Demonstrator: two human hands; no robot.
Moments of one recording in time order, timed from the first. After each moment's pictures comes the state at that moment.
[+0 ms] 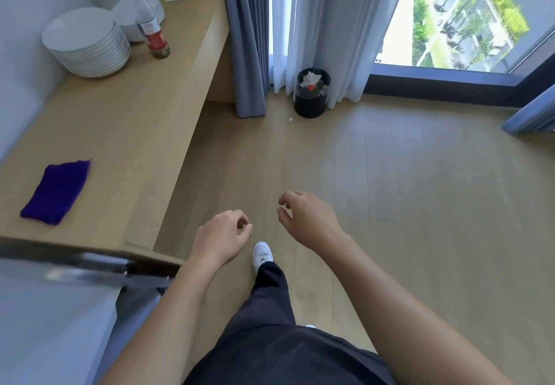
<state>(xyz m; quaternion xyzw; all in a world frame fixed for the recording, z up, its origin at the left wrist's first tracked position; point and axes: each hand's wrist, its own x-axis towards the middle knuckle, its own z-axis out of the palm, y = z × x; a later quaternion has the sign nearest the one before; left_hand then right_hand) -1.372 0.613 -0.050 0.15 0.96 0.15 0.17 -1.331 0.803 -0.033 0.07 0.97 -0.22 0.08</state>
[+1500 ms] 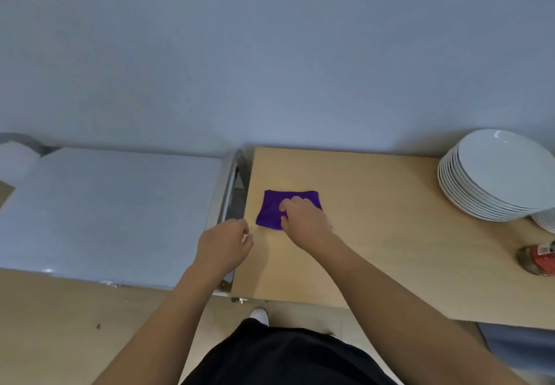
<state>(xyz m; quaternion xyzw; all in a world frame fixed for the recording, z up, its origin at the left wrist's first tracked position) -1.495 0.354 -0.044 -0.53 0.83 0.16 0.02 -1.684 0.378 -0.056 -0.63 0.74 -0.05 0.21</state>
